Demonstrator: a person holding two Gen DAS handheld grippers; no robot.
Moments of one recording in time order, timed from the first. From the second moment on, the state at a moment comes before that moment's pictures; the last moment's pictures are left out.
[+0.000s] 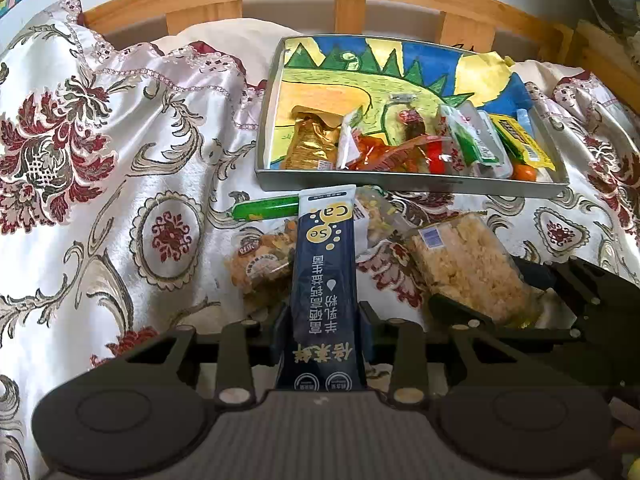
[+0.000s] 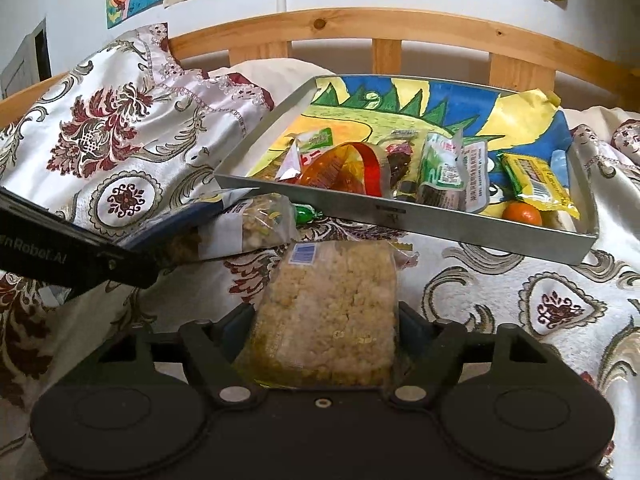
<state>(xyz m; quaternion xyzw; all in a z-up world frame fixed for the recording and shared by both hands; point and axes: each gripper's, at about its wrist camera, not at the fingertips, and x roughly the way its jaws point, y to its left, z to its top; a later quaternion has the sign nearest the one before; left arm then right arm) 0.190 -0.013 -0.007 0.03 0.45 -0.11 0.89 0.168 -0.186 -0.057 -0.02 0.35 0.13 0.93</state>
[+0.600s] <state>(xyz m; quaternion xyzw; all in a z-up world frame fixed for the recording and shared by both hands) 0.179 -0.005 -0.005 -0.02 0.45 -0.11 0.88 0.159 -0.192 -0.048 -0.03 0.32 0.13 0.94</state>
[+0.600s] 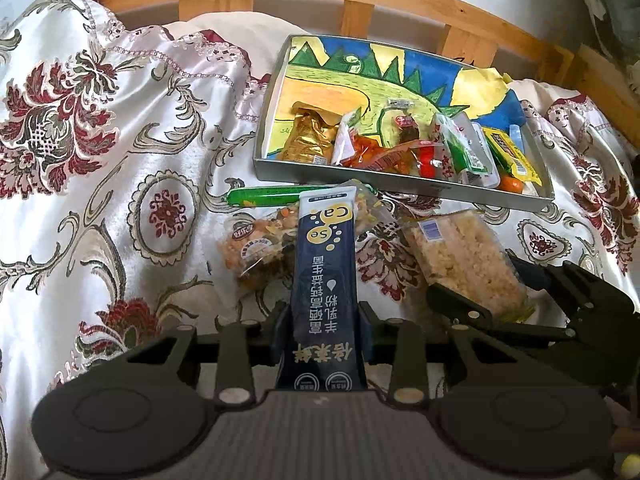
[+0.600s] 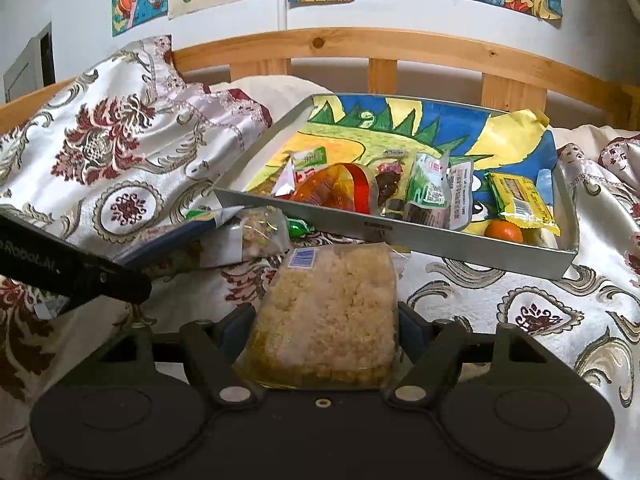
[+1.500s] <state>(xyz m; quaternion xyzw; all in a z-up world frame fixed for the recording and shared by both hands) 0.162 -0.003 0.010 -0.02 0.41 -0.10 0.91 0.158 -0.193 -0.045 -0.02 0.32 0.13 0.94</state>
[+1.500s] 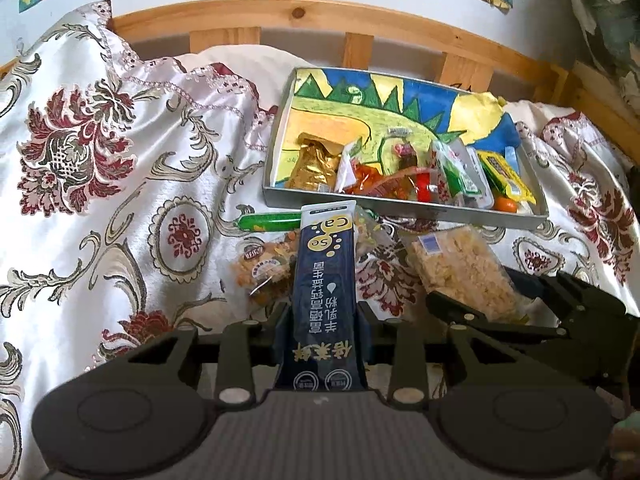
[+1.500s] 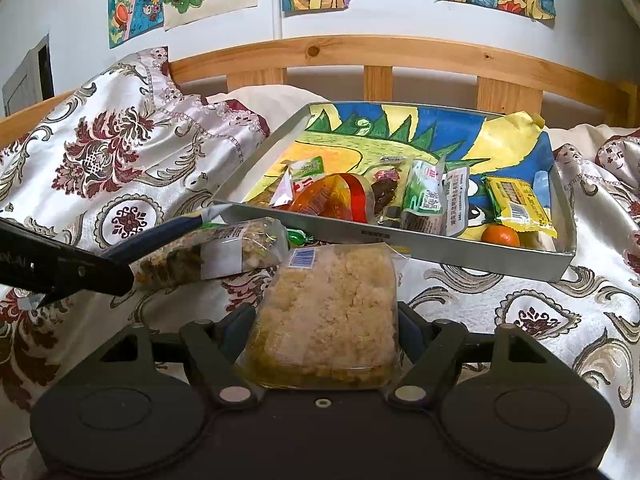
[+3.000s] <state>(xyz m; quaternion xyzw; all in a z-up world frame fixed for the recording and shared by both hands) 0.375 -0.022 -0.020 -0.02 0.31 -0.17 0.93 0.340 -0.185 -0.038 -0.07 0.24 0.09 0.96</state>
